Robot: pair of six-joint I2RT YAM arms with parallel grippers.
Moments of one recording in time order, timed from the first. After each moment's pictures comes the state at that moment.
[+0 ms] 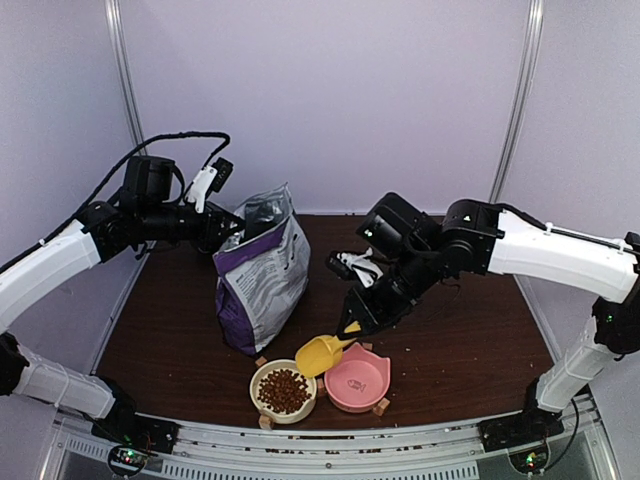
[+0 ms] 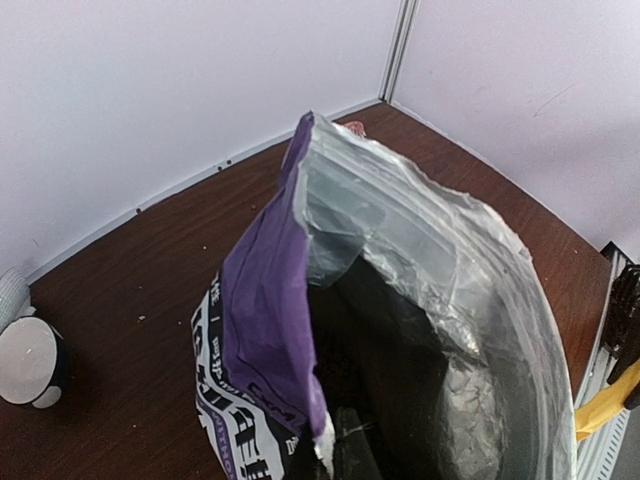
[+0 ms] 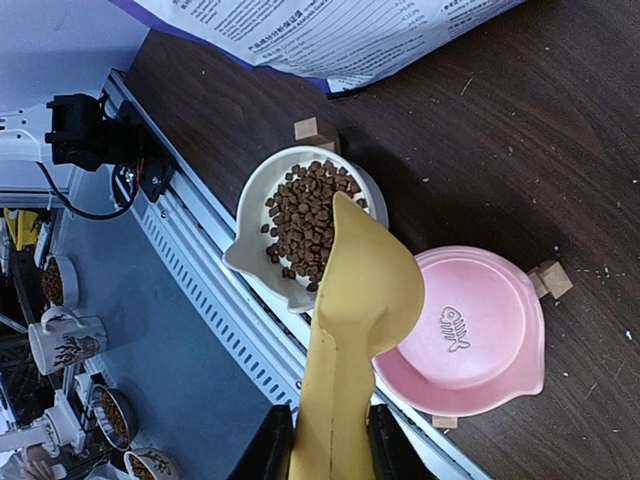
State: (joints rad) left arm -0.55 1.23 1.17 -0.41 0.31 0.00; right arm 1.08 1.56 1.50 -0.94 -0.28 0.54
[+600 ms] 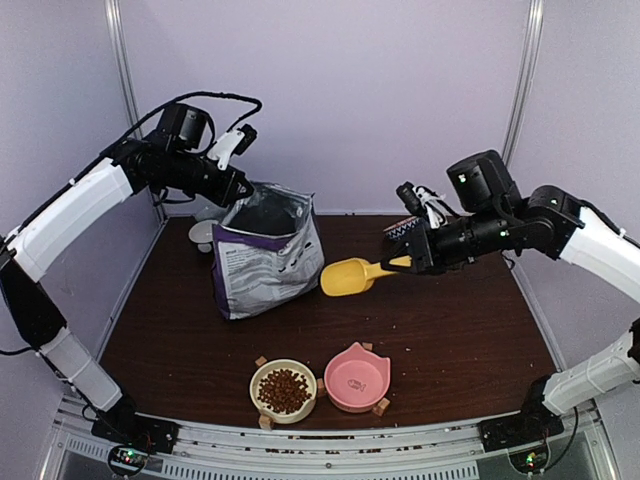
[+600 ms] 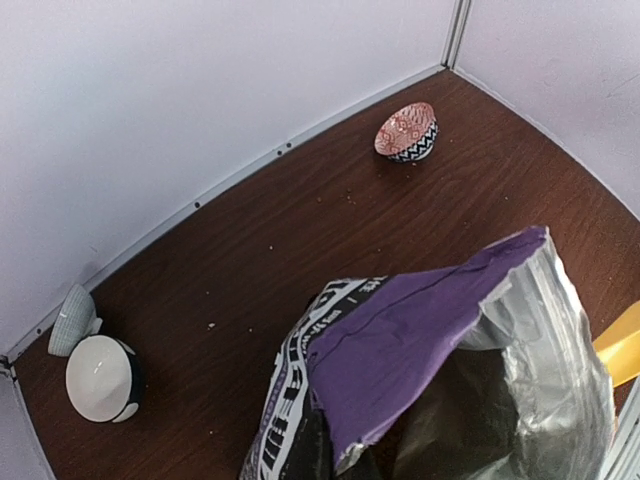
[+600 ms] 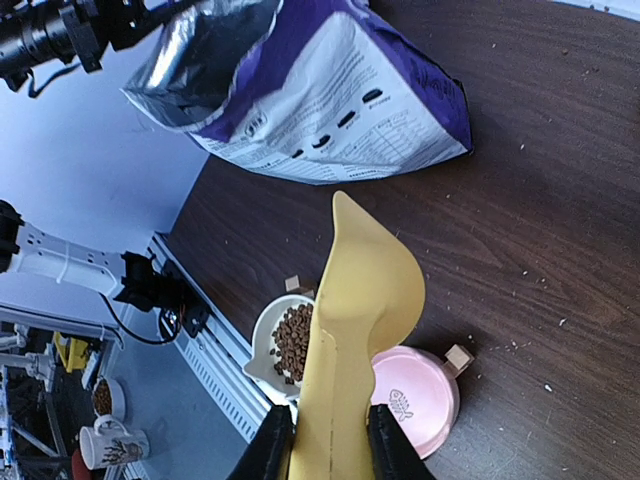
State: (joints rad) left arm -0.55 1.57 1.73 -0.78 0.15 0.09; right arm 0.86 1.26 1.37 -0.79 -0.24 0.56
